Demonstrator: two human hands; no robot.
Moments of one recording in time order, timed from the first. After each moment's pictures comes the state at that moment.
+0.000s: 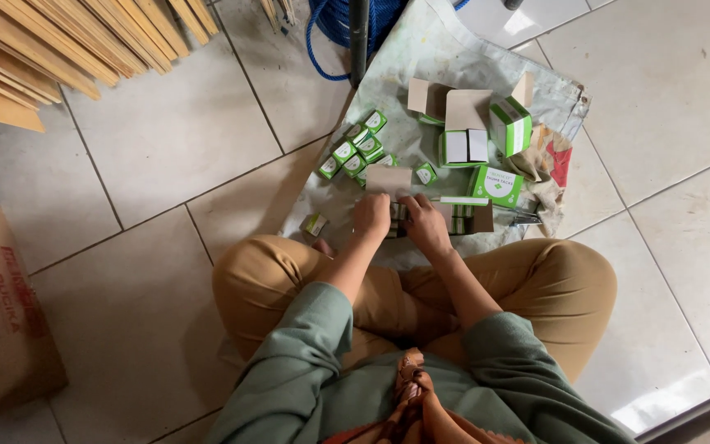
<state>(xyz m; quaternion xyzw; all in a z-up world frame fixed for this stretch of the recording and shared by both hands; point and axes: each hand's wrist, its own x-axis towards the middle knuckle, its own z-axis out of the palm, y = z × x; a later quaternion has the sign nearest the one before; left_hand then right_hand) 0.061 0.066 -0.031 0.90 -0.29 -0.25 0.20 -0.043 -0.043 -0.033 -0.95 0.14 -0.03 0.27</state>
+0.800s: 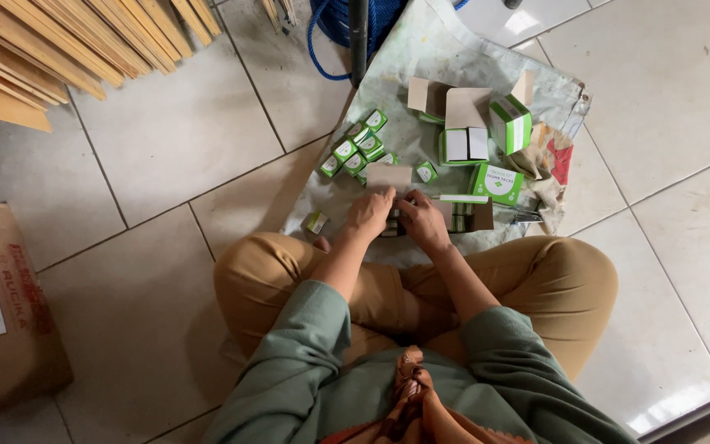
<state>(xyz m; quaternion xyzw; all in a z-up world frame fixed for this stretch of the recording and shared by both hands) 0.065 0.082 -0.008 0.84 -0.44 -0.26 0.18 -0.041 -0.045 -0.040 -0.97 0.07 -0.08 0.23</state>
